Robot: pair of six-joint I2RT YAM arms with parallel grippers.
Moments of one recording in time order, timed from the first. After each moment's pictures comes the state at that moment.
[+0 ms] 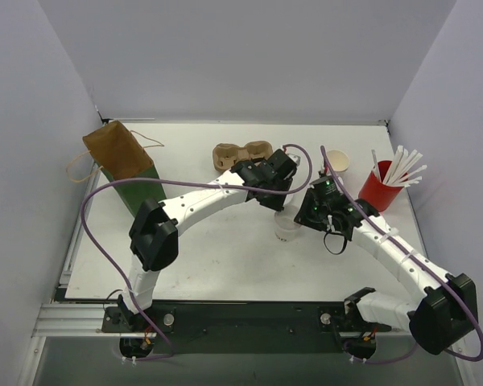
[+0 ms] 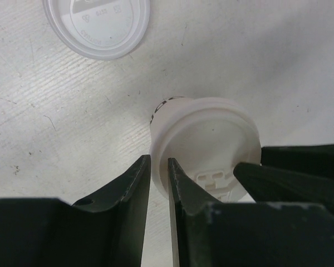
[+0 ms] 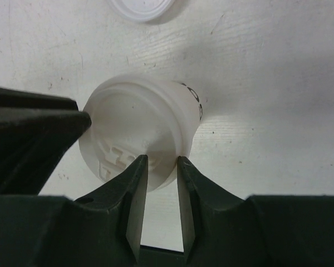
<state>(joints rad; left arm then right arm) -0.94 2.03 1.86 -0.81 -0.07 -0.47 0.48 1.16 0.85 -0.60 0.09 0.72</state>
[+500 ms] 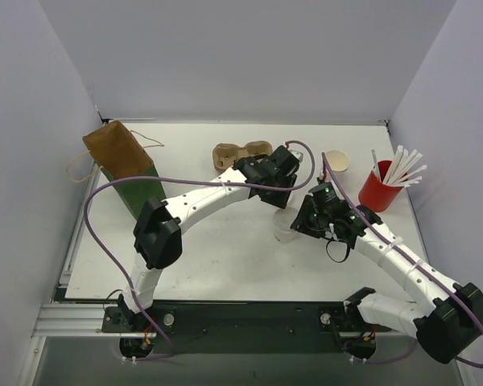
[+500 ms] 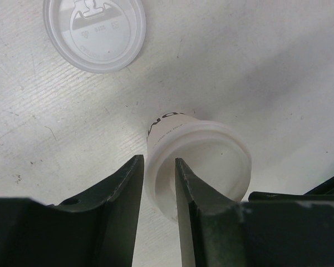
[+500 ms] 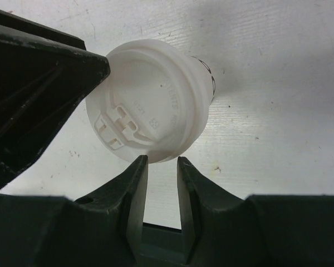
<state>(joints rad) -0.93 2.07 1.94 -0.83 -0.06 -0.46 0.55 1.09 0.82 -0.65 0.06 0.80</state>
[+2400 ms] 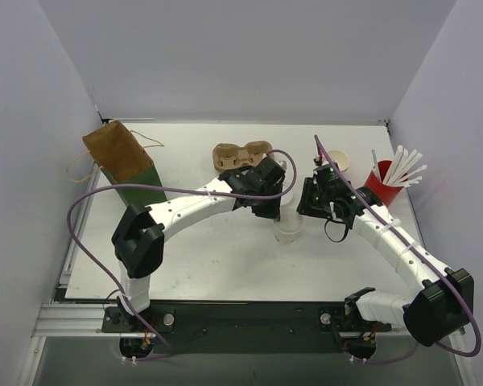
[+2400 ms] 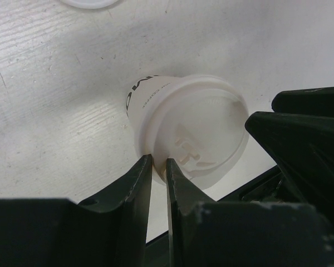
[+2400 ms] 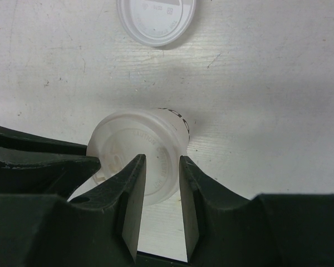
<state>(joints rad) -0.93 1.89 1.63 -0.68 0.04 -0.69 0.44 1.21 0.96 -0.65 0.06 0.50</state>
